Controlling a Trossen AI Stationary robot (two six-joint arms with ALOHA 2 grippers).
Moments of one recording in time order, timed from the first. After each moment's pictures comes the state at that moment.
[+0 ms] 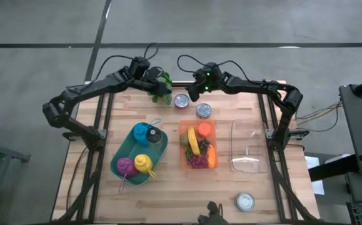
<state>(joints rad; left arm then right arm) 0.67 1.48 1.14 -0.31 0.53 -0.57 -0.61 1.83 1.22 0.04 -0.32 0.28</state>
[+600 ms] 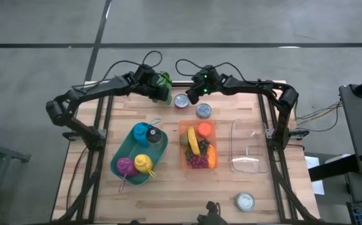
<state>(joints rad) 0.64 1.52 1.09 -0.39 0.23 -0.57 -0.62 1.89 1.22 0.03 -0.33 0.26</state>
